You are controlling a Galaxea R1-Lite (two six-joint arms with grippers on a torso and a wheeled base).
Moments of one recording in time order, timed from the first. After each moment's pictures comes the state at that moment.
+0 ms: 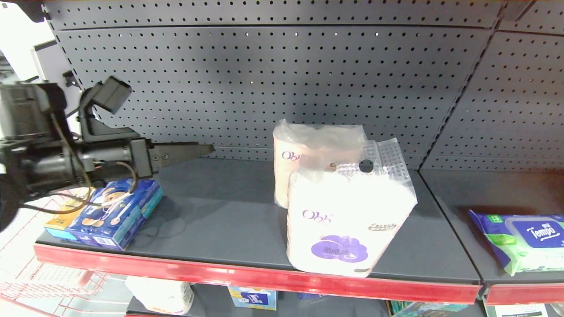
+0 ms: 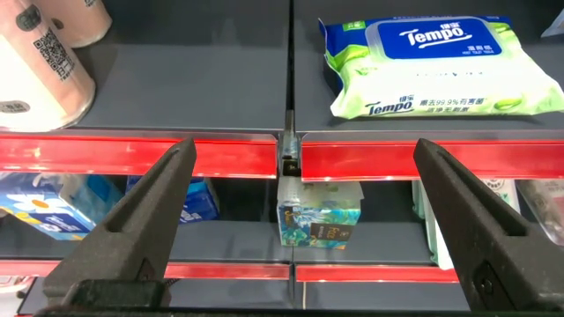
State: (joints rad) left arm -0.13 1.54 -0.84 -0.49 -0.86 -0.23; right arm -0.08 0.10 0.00 0.00 0.03 0.01
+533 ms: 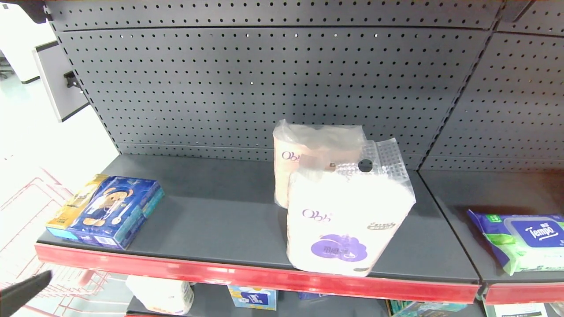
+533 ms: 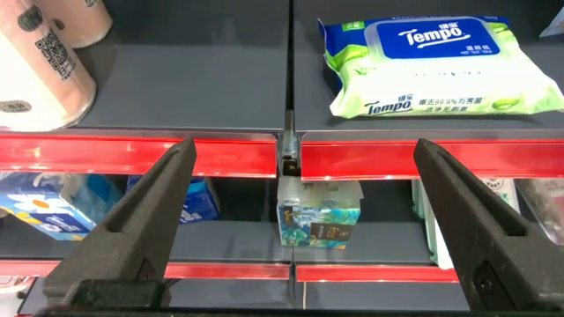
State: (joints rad) left arm -0.12 0.69 -0.73 0.46 -0.09 0.07; right arm -0.08 0.10 0.00 0.00 0.03 0.01
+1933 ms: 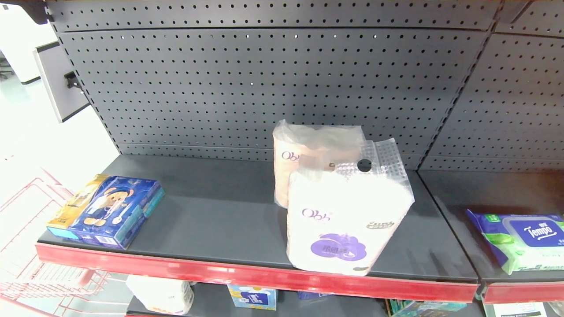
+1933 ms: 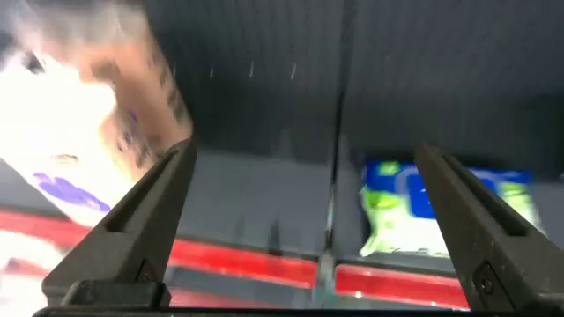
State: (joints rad) left arm -0.11 0.09 -0.18 0.21 0.06 -0.04; right arm 0.03 0.72 -0.59 0.06 0.09 0.03
